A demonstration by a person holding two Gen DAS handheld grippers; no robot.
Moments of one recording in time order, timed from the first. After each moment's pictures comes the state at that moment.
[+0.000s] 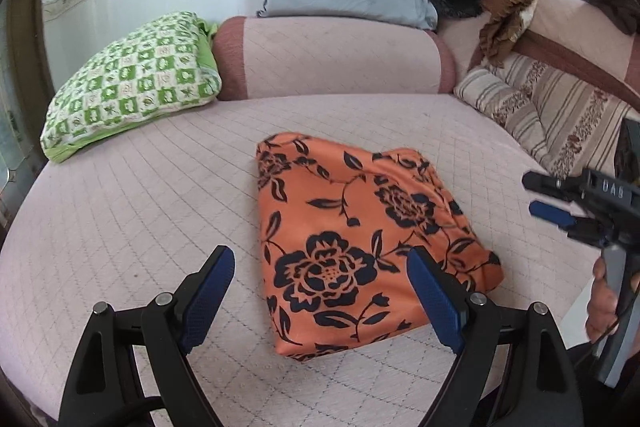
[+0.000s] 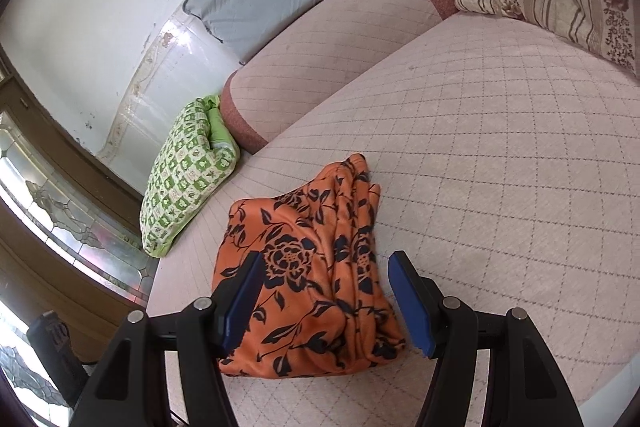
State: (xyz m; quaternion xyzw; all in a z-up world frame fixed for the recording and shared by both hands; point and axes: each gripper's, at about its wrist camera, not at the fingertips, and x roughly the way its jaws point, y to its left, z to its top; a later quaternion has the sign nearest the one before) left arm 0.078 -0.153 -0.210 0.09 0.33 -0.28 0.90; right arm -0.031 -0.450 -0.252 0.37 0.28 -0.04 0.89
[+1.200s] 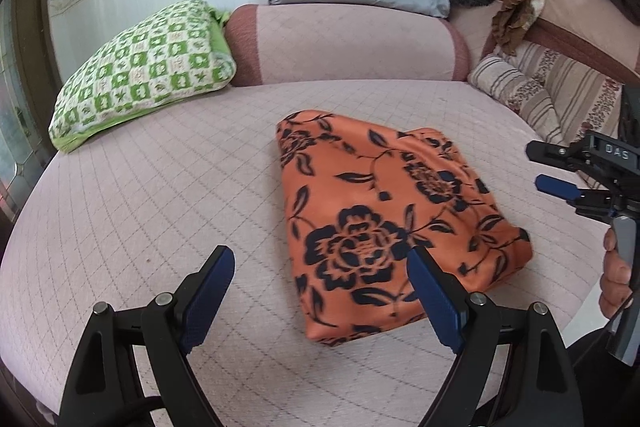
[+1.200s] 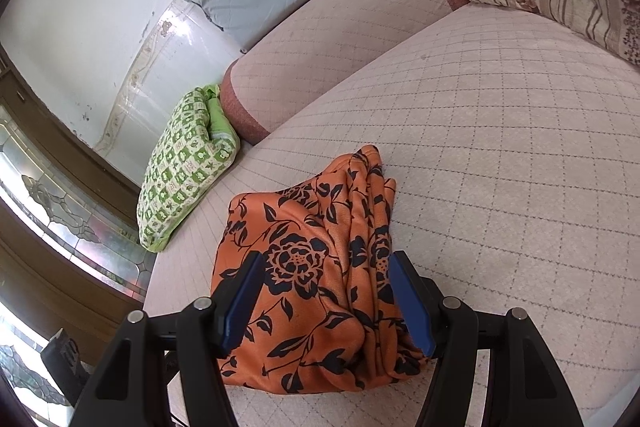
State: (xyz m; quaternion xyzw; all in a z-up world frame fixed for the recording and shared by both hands) left arm 0.081 -0.141 -0.226 0.10 0.34 -0.26 0.90; right arm -0.006 -0.437 -0.257 0.37 0.29 -0.04 0.88
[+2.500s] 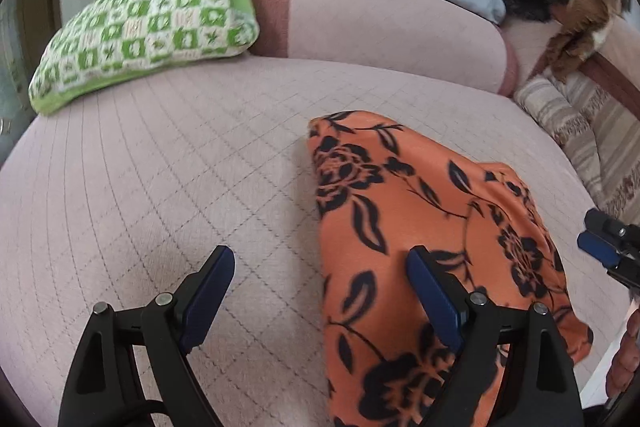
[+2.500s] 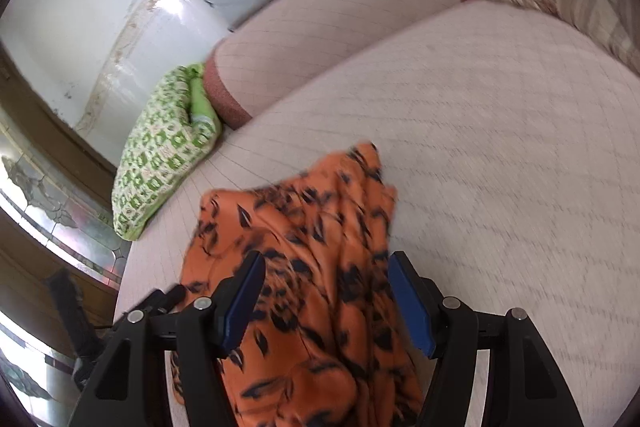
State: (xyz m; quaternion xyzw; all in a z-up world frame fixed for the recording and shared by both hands) left arm 0.201 -0.158 -0.267 0.03 0.40 -0.22 0.89; right arm 0.048 -0.436 -0.267 0.32 0.31 -0.05 0.89
